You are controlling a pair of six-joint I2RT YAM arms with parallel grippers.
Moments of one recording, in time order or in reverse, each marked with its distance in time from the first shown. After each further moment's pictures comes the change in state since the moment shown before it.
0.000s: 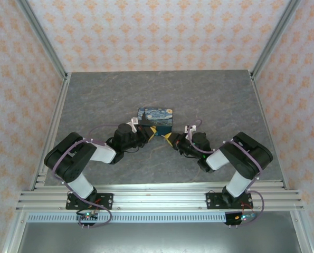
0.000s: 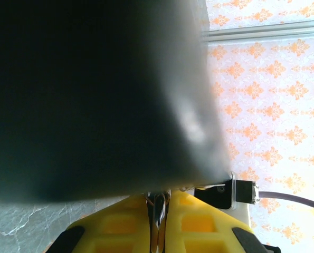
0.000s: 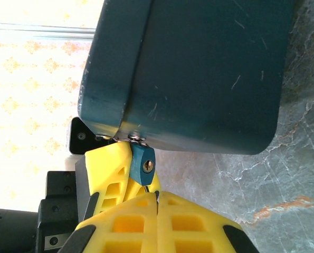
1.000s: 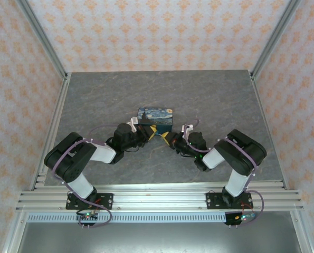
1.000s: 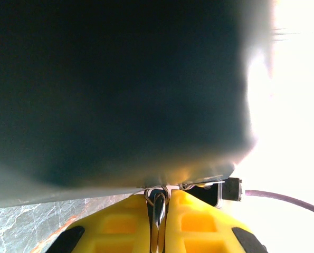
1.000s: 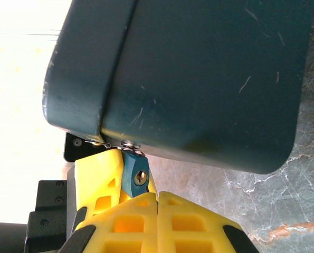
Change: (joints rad) left arm 0.000 0.000 0.001 0.019 0.000 -0.030; right arm 0.034 0.070 0.046 0.037 0.042 0.026
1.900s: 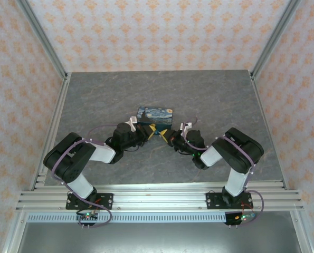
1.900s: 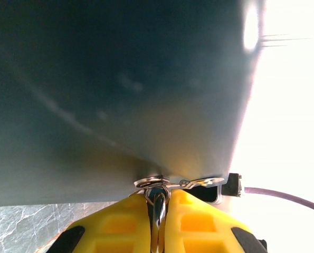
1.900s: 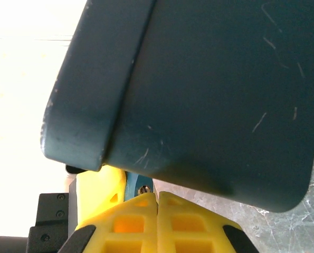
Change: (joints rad) left arm 0.007 -0.008 0.000 0.001 -0.010 -0.003; right arm 0.000 0.041 0.052 0.006 0.009 0.007
